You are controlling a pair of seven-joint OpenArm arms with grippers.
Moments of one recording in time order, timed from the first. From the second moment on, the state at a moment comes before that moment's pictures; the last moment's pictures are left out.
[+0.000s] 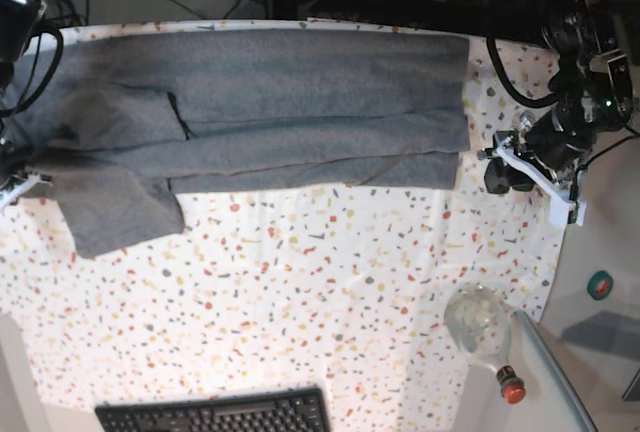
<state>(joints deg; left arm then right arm) 11.9 -14.7 -23.7 100.2 -32.2 -18.7 54.8 5.5 18.8 26.8 59.9 -0.1 19.2 -29.6</state>
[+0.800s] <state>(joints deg) 12.4 -14.8 -9.5 81.9 -19.2 -20.9 49.6 16.5 23.5 26.8 31.3 -0.1 18.8 -18.3</state>
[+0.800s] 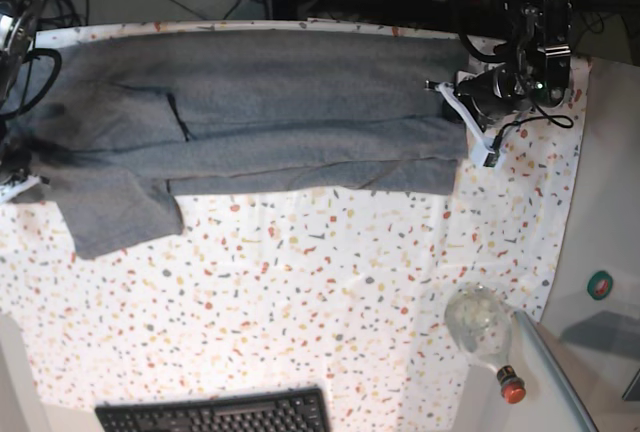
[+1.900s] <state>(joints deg) 26.4 -20.4 -39.4 95.1 -42.0 -20.9 52.8 33.5 17.6 11.3 18.1 -0.2 18.8 -13.2</state>
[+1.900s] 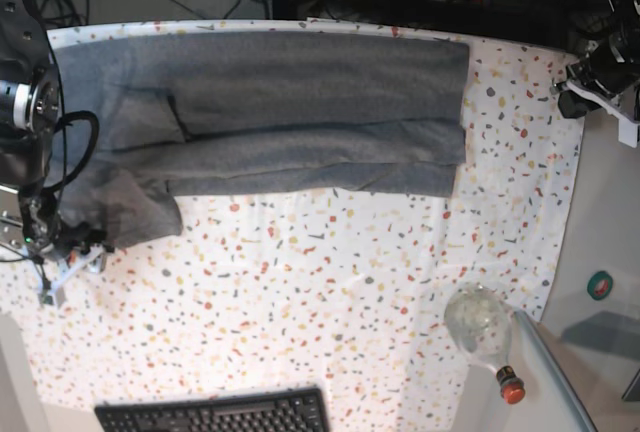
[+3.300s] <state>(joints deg) 23.6 -24.0 -39.5 89.0 -42.0 -20.9 52.8 -11.5 7.6 11.7 97.9 -0.3 18.8 -37.5</state>
